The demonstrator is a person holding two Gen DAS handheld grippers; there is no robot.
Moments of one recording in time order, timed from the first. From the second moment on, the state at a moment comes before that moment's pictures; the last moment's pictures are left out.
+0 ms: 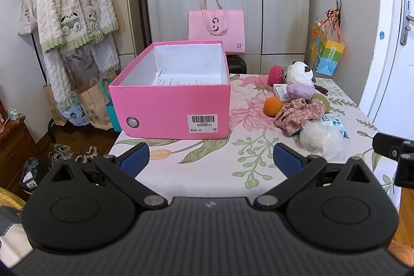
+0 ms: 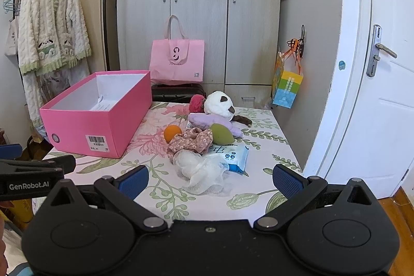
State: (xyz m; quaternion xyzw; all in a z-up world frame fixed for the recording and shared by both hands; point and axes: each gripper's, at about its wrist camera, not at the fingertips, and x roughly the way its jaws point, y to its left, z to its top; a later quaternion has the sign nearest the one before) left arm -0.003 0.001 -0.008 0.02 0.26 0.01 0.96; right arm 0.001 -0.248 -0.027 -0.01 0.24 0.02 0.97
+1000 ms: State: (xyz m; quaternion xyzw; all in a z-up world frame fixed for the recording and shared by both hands) left arm 0.006 0.001 -0.009 0.02 0.28 0.00 0.96; right arm 0.001 -0.254 -0.026 -0.02 0.24 0.04 0.97
